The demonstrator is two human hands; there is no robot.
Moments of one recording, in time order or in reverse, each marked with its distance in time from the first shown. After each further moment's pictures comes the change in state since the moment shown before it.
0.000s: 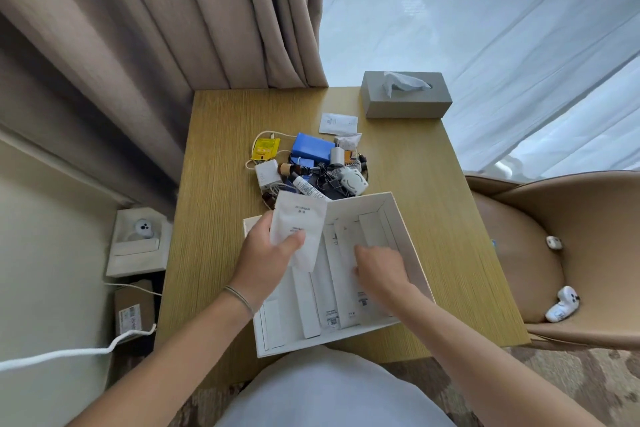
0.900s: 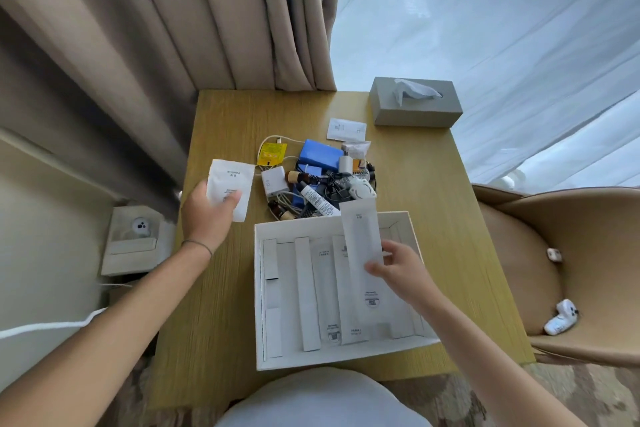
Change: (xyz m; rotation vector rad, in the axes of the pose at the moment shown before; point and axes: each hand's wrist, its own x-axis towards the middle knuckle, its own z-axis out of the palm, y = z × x) left_hand 0.117 -0.034 -0.093 0.327 0.434 0.044; right_hand -0.014 0.021 -0.041 1.207 -0.009 0.121
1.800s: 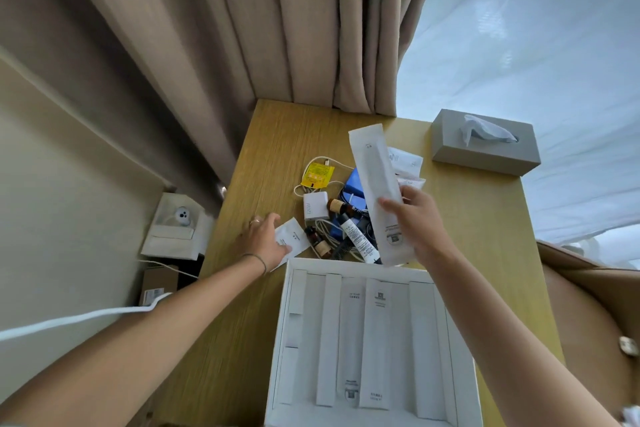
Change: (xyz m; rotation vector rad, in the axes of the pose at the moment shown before) left_hand 0.033 -0.040 0.047 0.680 -0.342 -0.091; right_hand 0.132 -0.127 0.007 0.162 0.074 -0.105
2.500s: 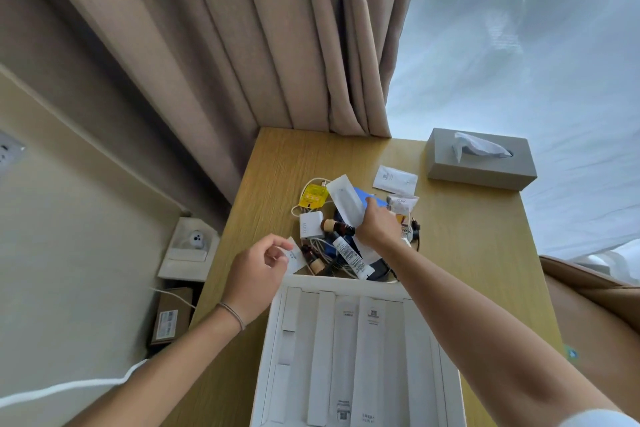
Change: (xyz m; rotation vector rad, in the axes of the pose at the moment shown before) left_hand -0.107 0.047 -0.056 -0.488 0.241 0.220; right_hand 0.074 0.034 0.035 -0.900 -0.081 -0.081
